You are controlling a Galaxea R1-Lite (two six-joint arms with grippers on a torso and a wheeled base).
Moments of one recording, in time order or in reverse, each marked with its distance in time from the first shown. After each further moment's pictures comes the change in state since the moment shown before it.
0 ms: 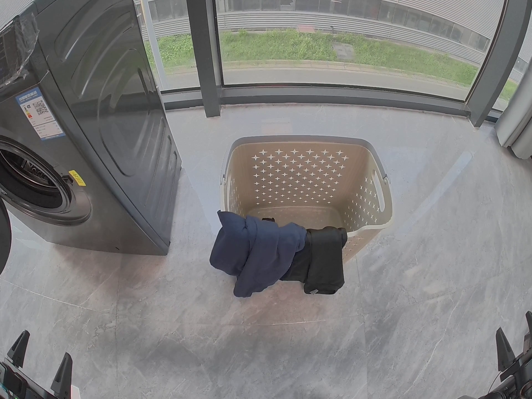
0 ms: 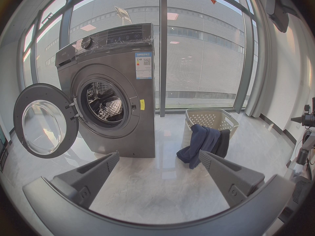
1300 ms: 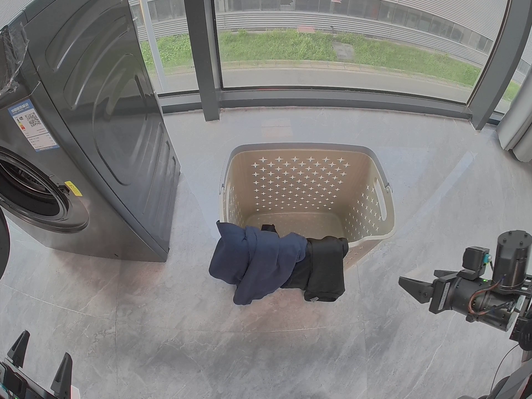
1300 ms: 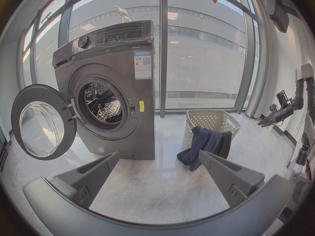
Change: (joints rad) left arm 0.000 0.000 0.000 0.001 -0.001 -0.002; right arm 0.416 1.405 -0.206 -0.769 -0.033 0.258
